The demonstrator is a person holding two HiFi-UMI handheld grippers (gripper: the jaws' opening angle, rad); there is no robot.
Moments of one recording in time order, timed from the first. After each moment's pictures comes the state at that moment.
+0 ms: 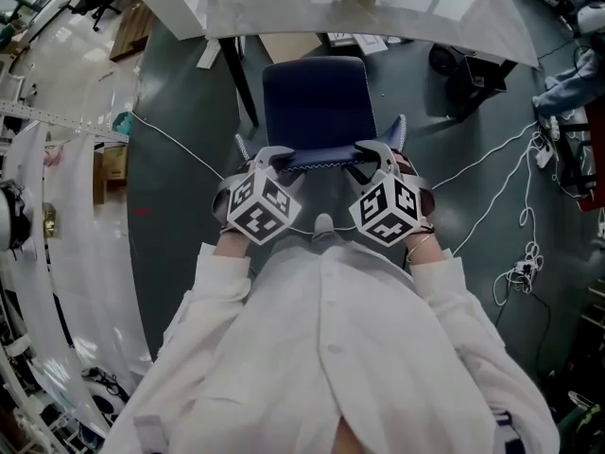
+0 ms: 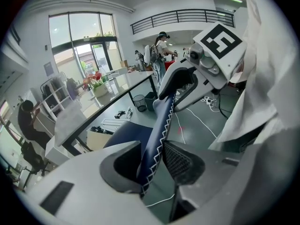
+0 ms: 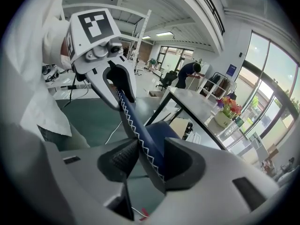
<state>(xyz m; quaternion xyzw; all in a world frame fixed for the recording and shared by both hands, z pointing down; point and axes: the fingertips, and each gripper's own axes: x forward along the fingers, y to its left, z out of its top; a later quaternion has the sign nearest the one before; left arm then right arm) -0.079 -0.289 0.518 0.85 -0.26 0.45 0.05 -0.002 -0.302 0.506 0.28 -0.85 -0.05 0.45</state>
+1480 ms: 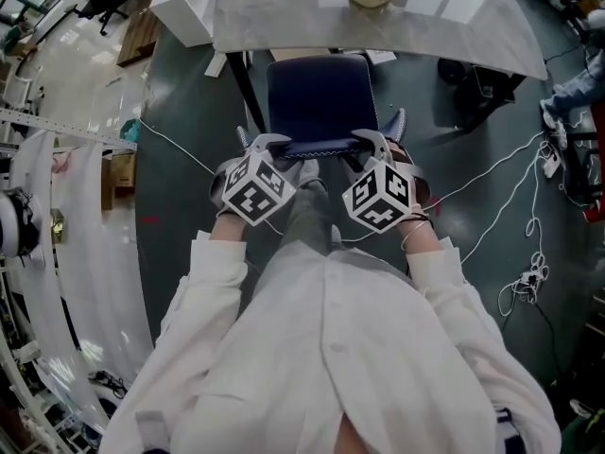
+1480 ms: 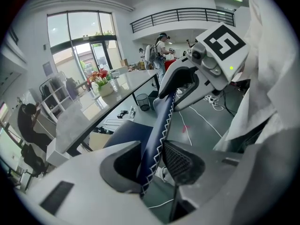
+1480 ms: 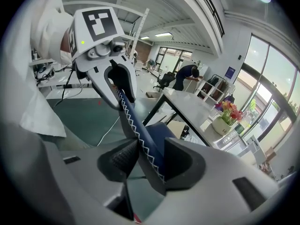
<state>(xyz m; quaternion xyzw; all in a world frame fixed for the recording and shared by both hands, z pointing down) -0.105 -0.364 0.517 0.85 -0.26 0.46 0.04 -0.027 -0.375 0.505 0.29 -0.85 -0.06 0.44</state>
